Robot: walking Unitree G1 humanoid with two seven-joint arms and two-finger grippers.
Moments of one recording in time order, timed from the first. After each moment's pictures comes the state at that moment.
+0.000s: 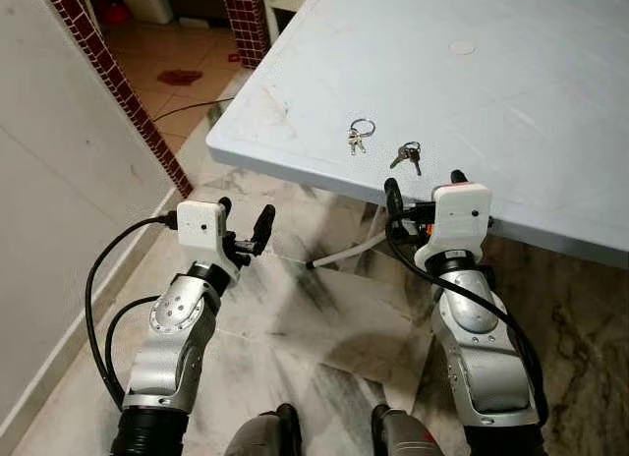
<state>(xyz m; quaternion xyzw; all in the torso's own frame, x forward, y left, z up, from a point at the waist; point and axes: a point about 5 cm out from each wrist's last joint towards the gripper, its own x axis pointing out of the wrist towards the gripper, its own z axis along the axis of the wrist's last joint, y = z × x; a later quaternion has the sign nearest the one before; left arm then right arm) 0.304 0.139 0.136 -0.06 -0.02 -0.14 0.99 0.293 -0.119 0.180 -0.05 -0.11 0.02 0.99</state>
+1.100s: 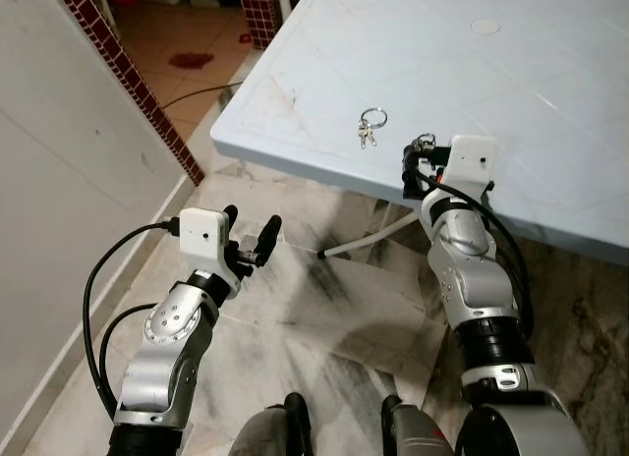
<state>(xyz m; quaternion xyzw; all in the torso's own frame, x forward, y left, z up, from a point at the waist) 0.291 0.134 0.137 -0.06 -0.01 -0.17 0.98 0.376 -0.141 0.181 0.02 -0.05 -0.04 1.00</state>
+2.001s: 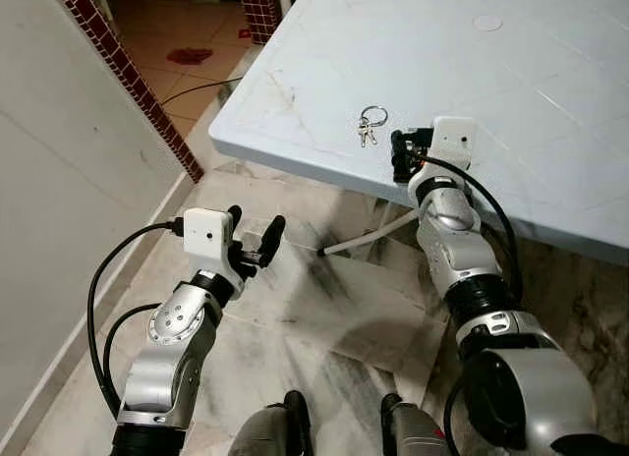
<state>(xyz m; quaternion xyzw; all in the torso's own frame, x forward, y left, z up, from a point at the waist) 0.290 0.131 0.137 -0.06 -0.01 -0.18 0.98 0.401 -0.132 0.192 0.02 -0.05 -0.01 1.00</state>
